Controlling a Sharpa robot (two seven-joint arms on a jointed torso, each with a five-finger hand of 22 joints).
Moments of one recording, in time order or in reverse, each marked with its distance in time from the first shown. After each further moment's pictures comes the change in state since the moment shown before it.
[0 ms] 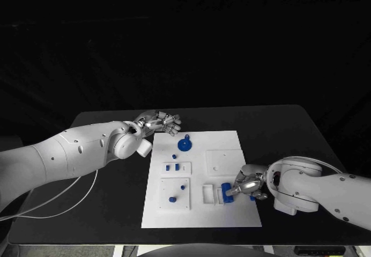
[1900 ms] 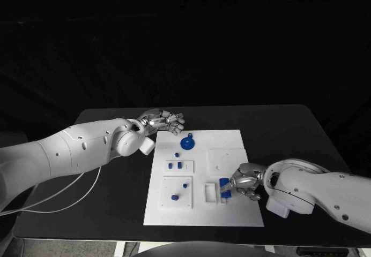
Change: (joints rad) left arm 0.000 -0.006 0.000 0.003 0.001 0.018 -0.009; left_hand -0.037 -0.018 0.019 0.003 -0.004 0.001 0.001 0.003 -0.003 0.000 0.000 0.000 0.000 0.000 -0.001 -0.004 0.005 -0.001 0.000 0.000 -0.004 0.006; right arm -0.004 0.029 0.000 0.008 0.196 -0.115 0.014; right_hand 0.000 0.121 0.032 -0.162 0.008 0.104 -0.021 -0.002 -0.013 0.034 -0.020 -0.004 0.015 0.016 -0.013 0.000 0.015 0.008 -0.004 0.018 0.027 0.000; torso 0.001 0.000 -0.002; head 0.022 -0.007
